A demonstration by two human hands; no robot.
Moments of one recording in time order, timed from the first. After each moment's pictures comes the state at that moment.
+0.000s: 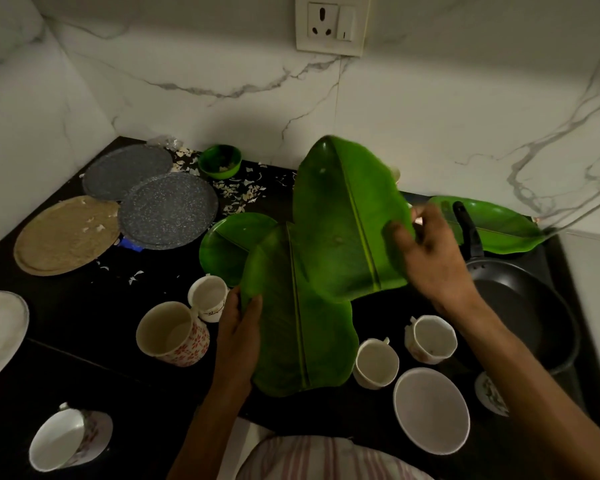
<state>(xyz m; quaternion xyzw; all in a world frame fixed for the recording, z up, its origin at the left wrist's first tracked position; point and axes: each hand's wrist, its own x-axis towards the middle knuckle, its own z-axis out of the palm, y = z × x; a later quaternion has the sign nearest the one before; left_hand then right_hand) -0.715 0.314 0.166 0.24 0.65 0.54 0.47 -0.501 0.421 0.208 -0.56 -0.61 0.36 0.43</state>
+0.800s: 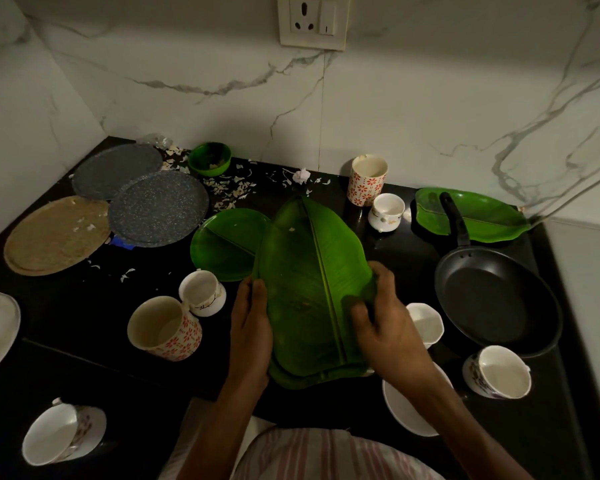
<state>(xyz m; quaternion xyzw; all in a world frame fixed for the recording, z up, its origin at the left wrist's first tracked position) -0.689 0.311 0.164 0.24 0.64 0.56 0.48 -0.518 0.324 0.176 -0.57 -0.67 0.36 0.32</state>
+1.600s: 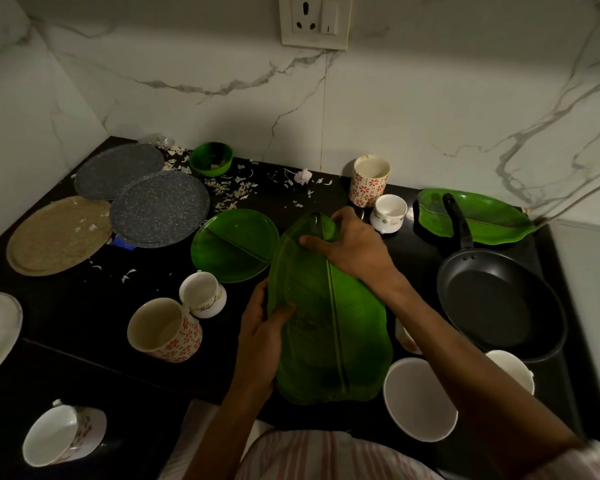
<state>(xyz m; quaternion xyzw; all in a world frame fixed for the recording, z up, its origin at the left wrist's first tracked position) -0.684 0.307 0.157 0.27 0.58 0.55 0.53 -0.553 0.444 0.186 -0.63 -0.69 0.30 0.17</state>
